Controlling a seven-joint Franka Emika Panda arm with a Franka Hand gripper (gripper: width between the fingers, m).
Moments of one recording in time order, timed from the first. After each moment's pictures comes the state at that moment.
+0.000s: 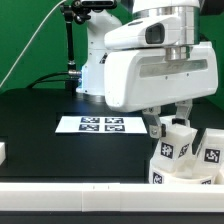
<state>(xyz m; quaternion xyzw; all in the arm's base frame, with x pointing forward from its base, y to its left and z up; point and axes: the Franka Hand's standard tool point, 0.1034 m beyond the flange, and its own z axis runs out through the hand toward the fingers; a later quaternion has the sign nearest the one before) 0.627 0.053 0.087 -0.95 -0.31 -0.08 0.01</state>
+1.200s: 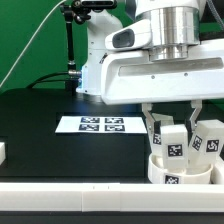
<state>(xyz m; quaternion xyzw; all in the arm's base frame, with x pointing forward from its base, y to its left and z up) 0.619 0.069 0.087 -0.97 0.19 -0.11 0.06</state>
